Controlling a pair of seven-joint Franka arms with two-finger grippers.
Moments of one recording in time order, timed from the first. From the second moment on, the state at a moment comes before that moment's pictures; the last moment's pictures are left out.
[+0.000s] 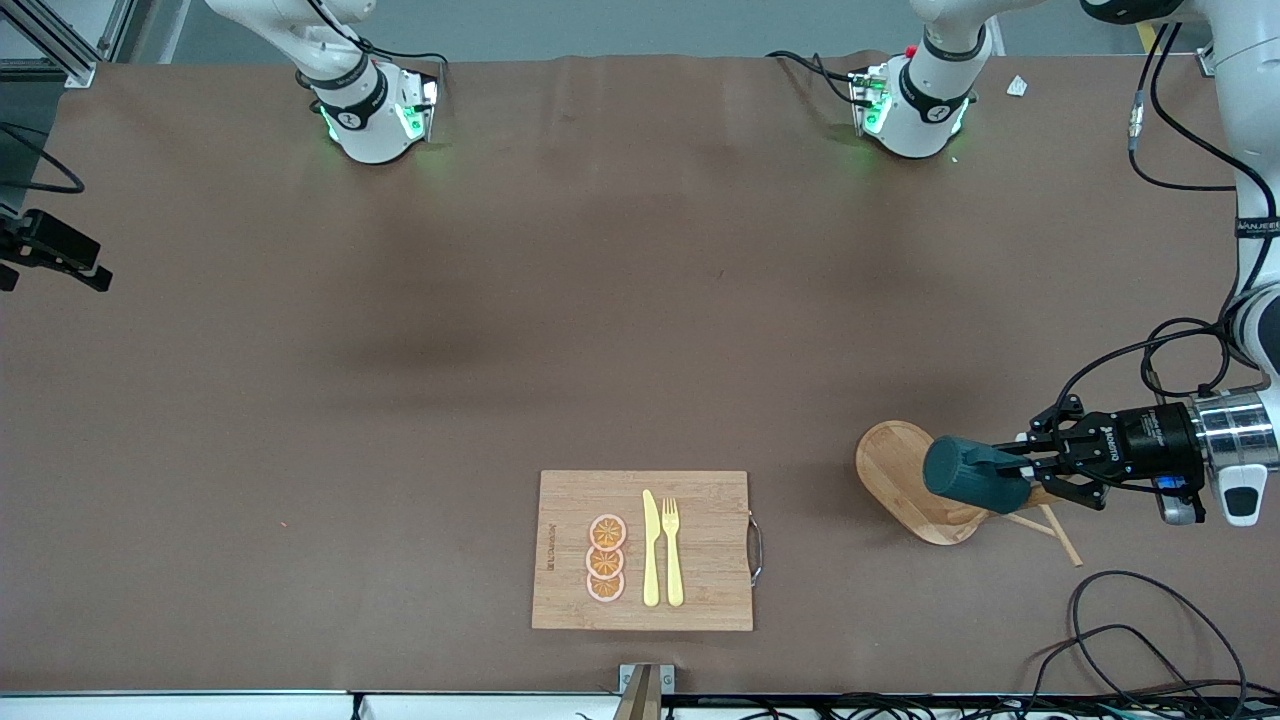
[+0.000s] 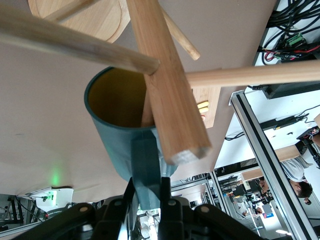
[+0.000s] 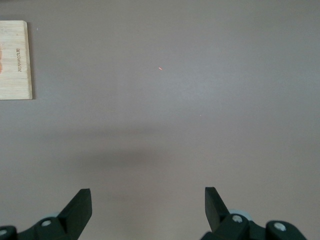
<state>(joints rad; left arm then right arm) 0.26 0.62 -0.14 -1.34 -0.88 1.71 -0.90 -0.06 0.04 -0.02 -1.46 0.00 1.55 -0.06</state>
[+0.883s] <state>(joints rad) 0.24 0.58 -0.17 -1.30 -0.83 1.71 -0.89 -0.06 0.04 -0.02 -1.46 0.00 1.55 -0.07</state>
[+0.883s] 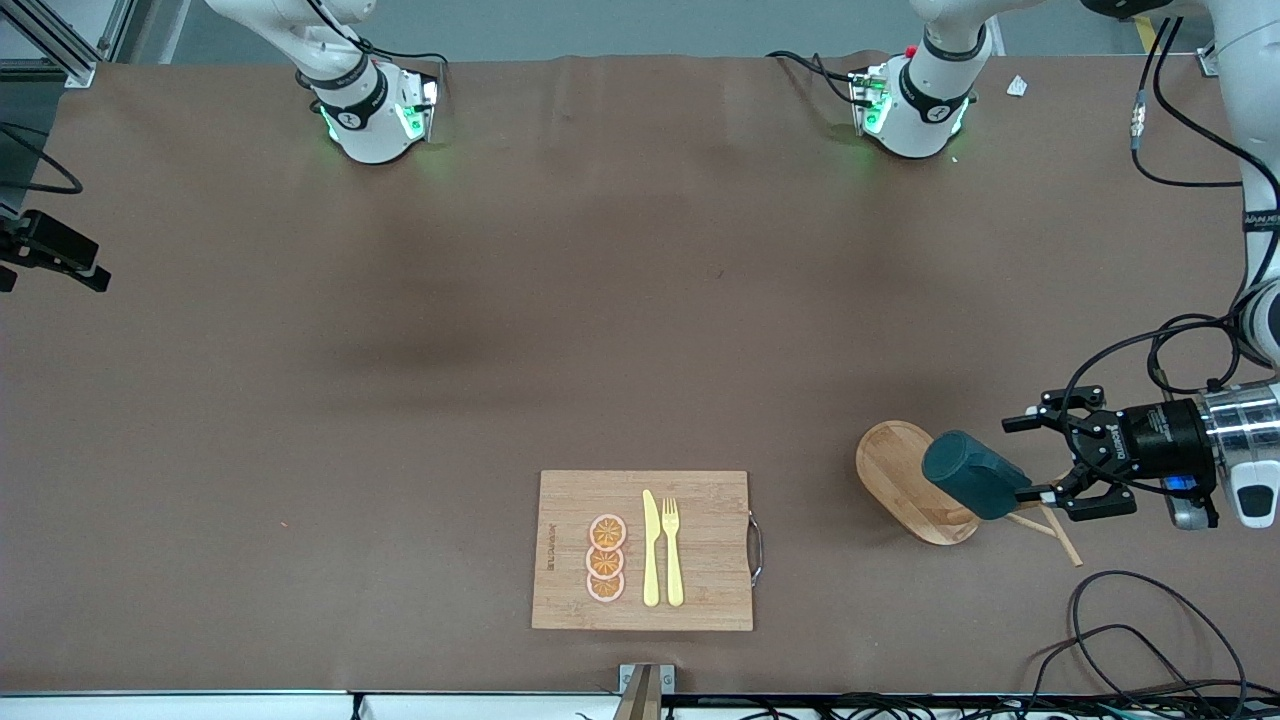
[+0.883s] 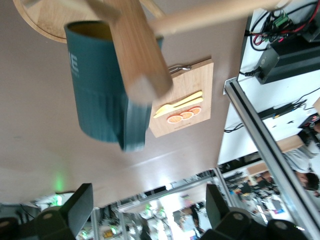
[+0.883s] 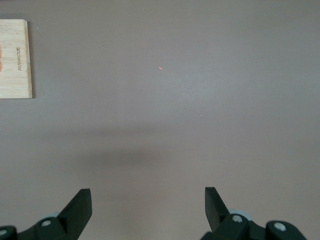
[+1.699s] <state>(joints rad) 0.11 0.37 -0.39 -1.29 0.08 1.61 -0.64 -0.06 0.04 -0.01 -1.47 0.00 1.57 -0.10</state>
